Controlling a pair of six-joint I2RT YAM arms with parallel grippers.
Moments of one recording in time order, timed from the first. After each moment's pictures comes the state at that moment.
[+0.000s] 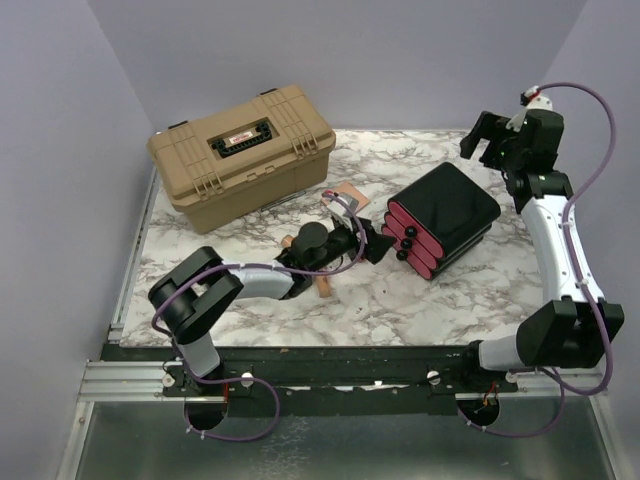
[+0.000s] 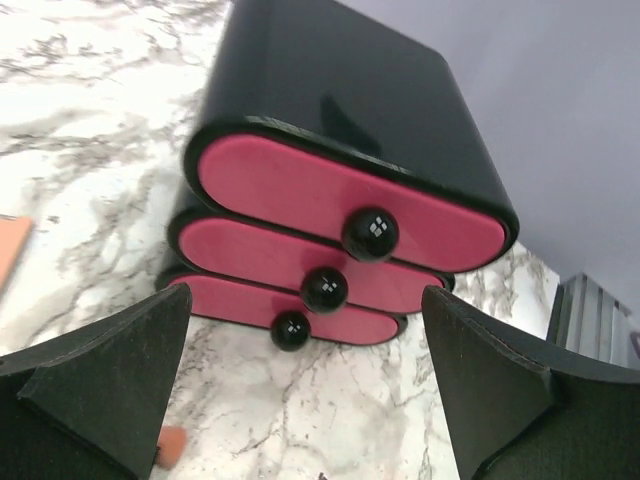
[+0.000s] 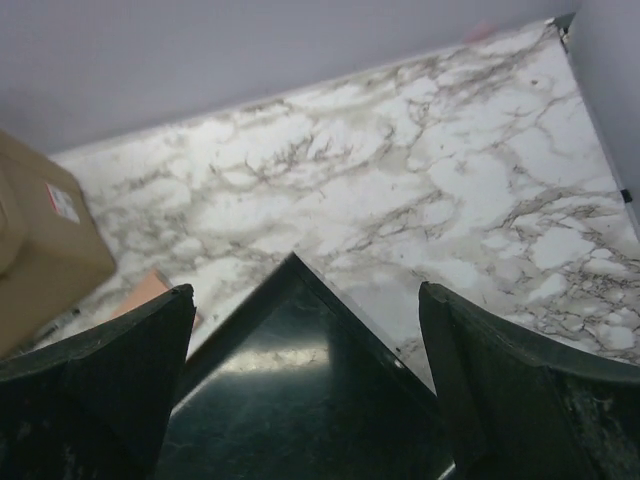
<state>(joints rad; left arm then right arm) -0.88 1.74 0.77 1.01 0.09 -0.42 -0.08 1.43 1.40 -0.38 -0.09 0.18</state>
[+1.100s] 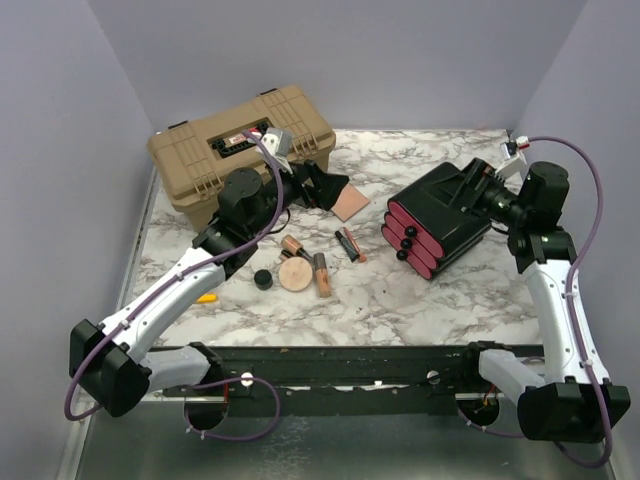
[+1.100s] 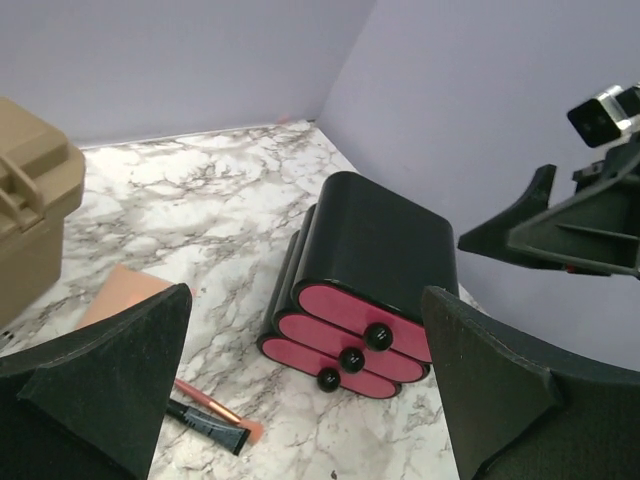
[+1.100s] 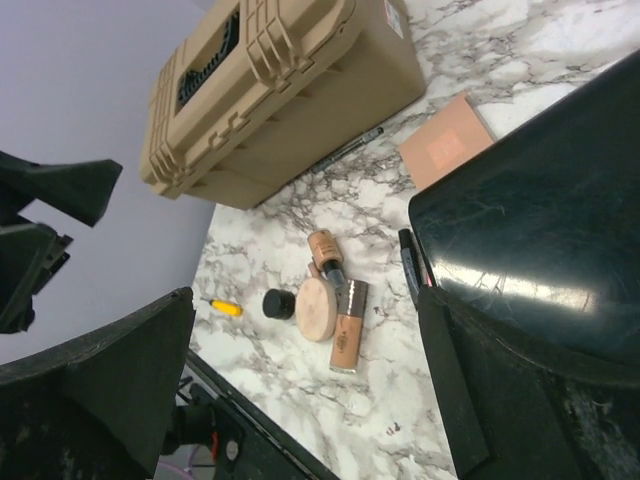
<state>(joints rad) -0.63 1.20 1.06 0.20 0.12 -0.44 -0.07 1.02 1.03 -0.30 -0.70 0.61</state>
